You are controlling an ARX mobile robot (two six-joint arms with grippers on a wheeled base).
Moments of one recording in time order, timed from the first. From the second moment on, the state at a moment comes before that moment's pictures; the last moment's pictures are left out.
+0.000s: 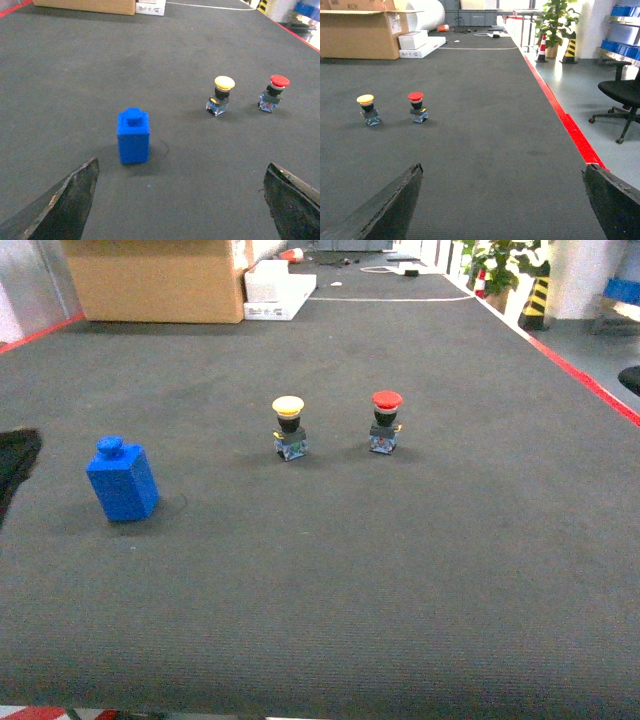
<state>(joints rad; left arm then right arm) -0.15 1.19 0.27 0.74 -0.05 -0.08 0.00 0.01 0.01 0.00 0.00 0.00</state>
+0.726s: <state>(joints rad) -0.12 1.94 0.68 0.81 -0.13 -0.06 0.00 0.01 0.01 0.00 0.00 0.00</state>
